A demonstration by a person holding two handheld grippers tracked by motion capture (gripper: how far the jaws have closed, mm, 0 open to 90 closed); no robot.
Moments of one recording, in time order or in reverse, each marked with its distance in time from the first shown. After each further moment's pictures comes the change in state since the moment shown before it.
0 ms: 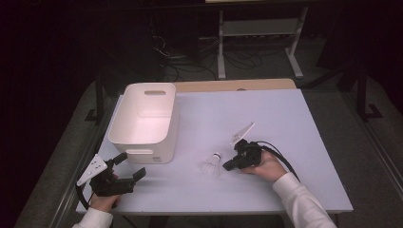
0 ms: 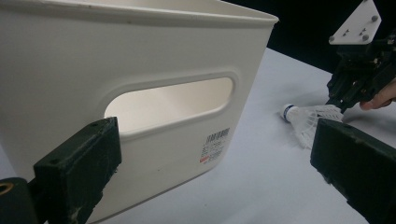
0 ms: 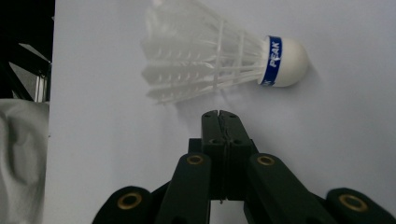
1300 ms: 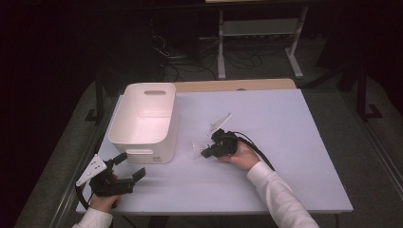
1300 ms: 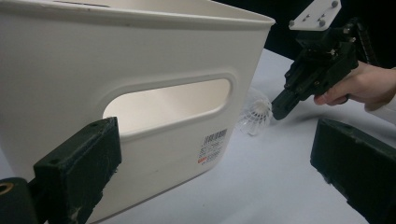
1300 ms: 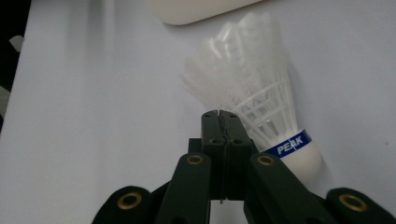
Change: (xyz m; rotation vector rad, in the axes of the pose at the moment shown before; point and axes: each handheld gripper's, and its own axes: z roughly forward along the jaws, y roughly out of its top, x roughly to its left) left arm 0.000 0.000 -0.001 -0.004 -0.006 0.001; right arm -0.012 0.061 0.036 -0.088 -0.054 -0.077
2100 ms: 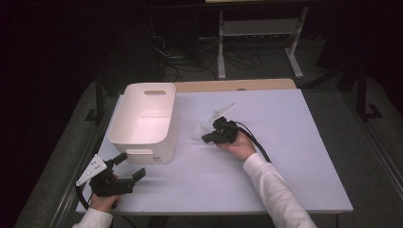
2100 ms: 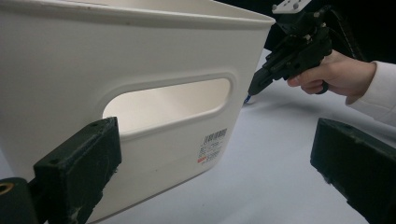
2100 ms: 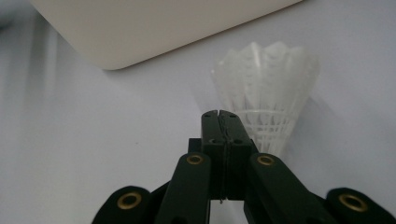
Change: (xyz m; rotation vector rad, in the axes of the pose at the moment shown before) left arm 0.000 0.000 0.000 -0.001 -0.003 -0.007; right arm -0.027 0.011 -0.007 -0.092 -0.110 0.104
